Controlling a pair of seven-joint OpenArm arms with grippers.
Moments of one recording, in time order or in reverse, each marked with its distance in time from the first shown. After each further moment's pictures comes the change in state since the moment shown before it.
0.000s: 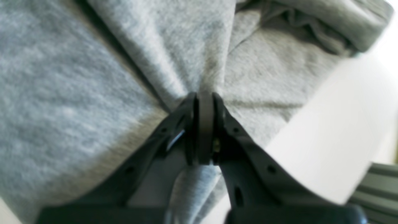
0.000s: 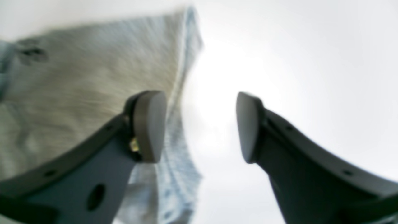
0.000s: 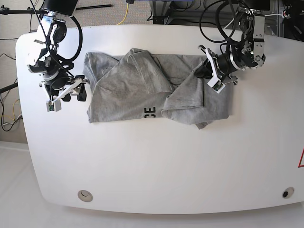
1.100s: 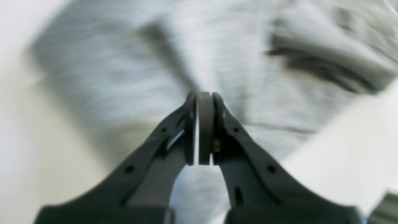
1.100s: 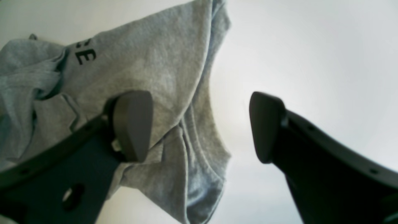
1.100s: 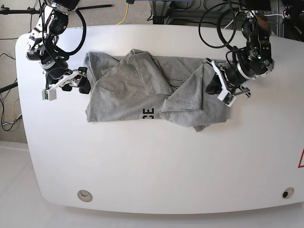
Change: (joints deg) left arm -2.2 2.4 -7.5 10.1 0.6 1.1 5.8; right arm -2.5 -4.2 8.3 -0.2 8.8 2.3 -4.5
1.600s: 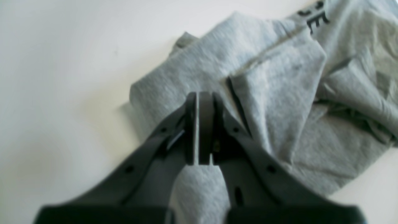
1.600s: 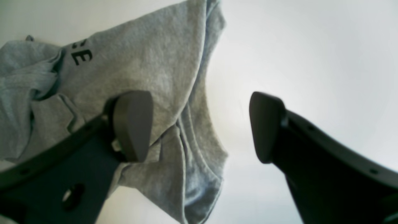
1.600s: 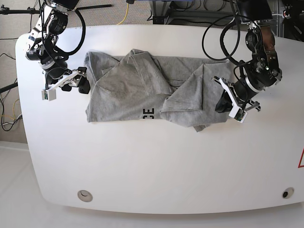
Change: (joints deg) left arm -7.2 1.4 -4.5 -2.1 0.2 -0.1 0.2; right arm 0.0 0.1 0.0 0.0 0.0 0.0 0.0
